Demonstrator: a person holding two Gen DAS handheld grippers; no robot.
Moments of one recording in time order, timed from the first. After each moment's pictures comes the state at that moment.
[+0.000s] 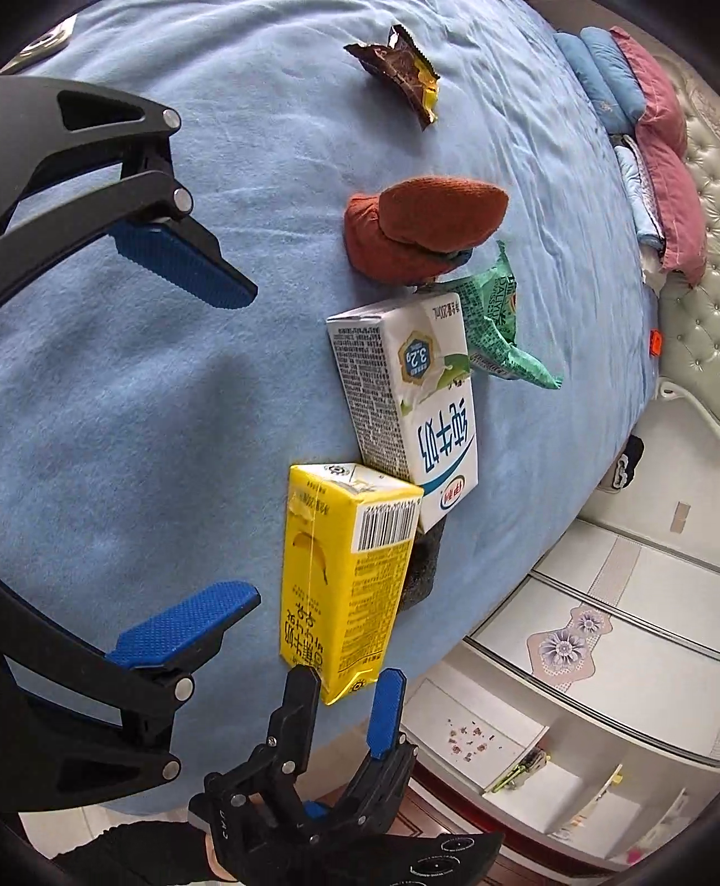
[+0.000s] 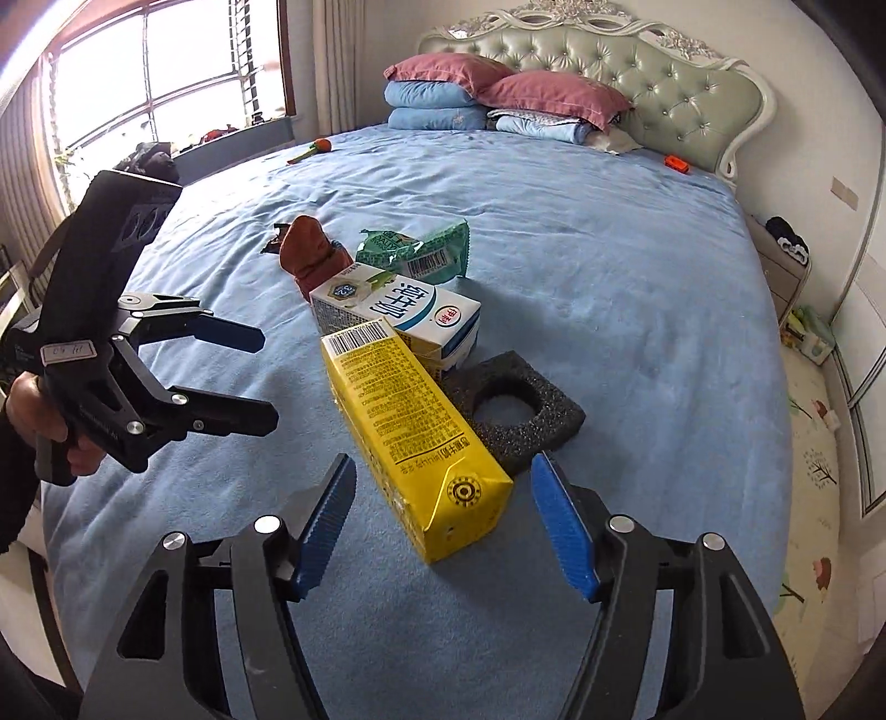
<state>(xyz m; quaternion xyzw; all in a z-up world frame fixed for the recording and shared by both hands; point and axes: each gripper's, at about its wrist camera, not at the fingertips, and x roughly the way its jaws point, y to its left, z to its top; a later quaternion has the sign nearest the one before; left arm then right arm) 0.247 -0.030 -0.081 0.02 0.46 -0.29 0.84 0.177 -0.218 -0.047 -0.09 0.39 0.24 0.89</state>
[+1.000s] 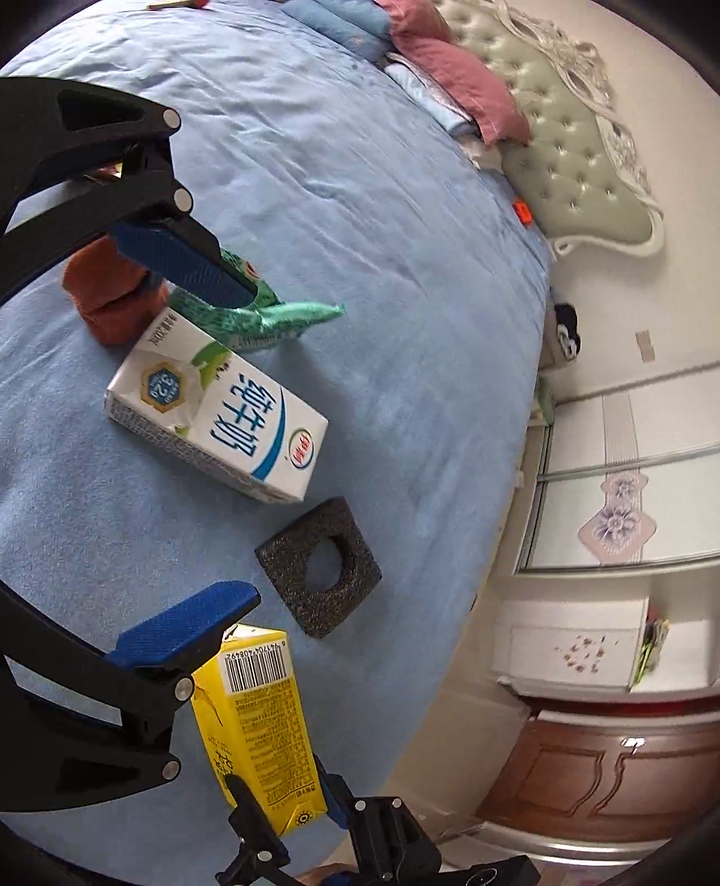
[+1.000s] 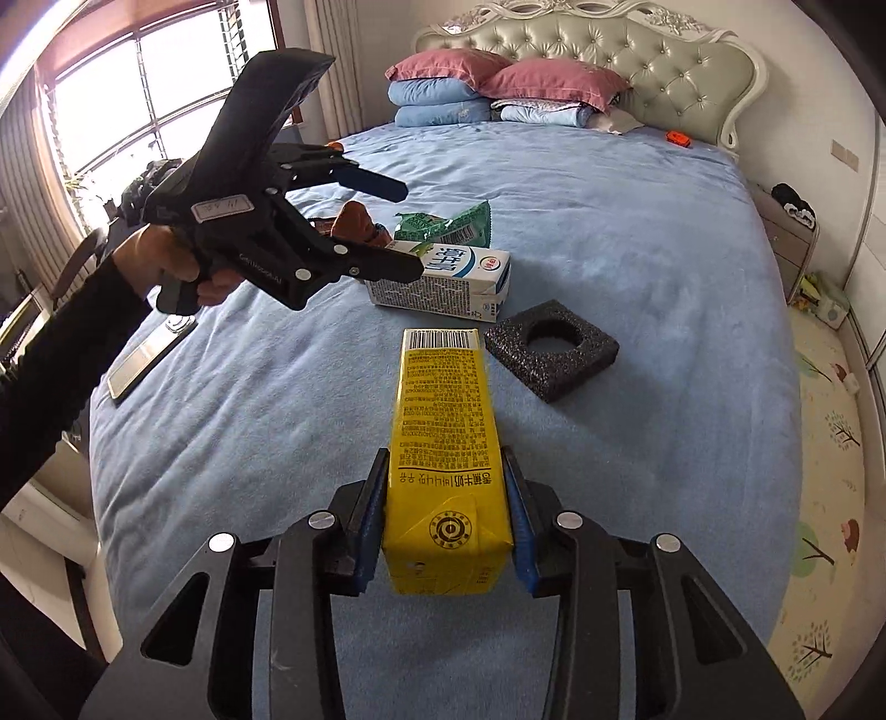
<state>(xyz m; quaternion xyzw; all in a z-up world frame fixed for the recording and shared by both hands) 0.286 -0.095 -0.027 0.27 0.34 -0.39 0.81 0.123 -0.237 -0.038 -0.05 0.40 0.25 0.88</state>
